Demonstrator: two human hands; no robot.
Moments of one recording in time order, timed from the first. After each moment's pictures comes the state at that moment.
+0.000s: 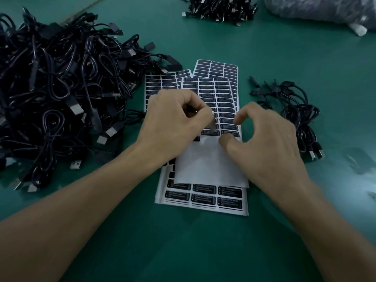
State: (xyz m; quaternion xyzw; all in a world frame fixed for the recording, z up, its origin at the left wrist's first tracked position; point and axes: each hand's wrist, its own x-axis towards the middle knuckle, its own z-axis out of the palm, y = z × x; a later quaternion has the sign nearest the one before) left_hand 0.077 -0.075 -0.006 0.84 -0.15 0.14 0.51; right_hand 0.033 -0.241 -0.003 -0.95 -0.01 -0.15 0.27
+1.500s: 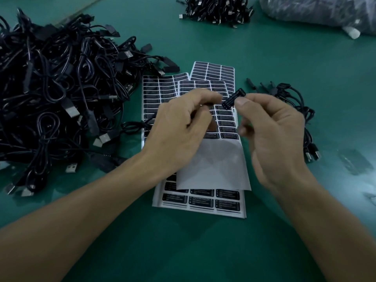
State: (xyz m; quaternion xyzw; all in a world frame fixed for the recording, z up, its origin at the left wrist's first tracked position) left_hand 0.066 -0.085 -0.003 0.81 -0.18 0.10 0.54; right_hand 0.048 -0.238 0.001 -0.68 0.01 -0.16 0.71
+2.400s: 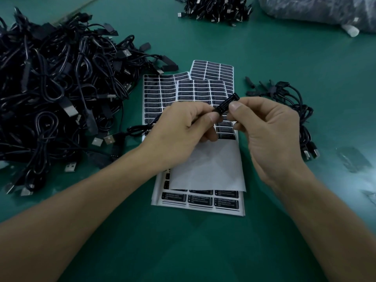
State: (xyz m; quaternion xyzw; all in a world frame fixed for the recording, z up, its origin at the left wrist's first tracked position) left_hand 0.073 -0.080 -0.007 0.81 -0.20 -0.03 0.55; right_hand 0.054 -0.245 -0.007 -0.71 0.00 -0.14 0.69
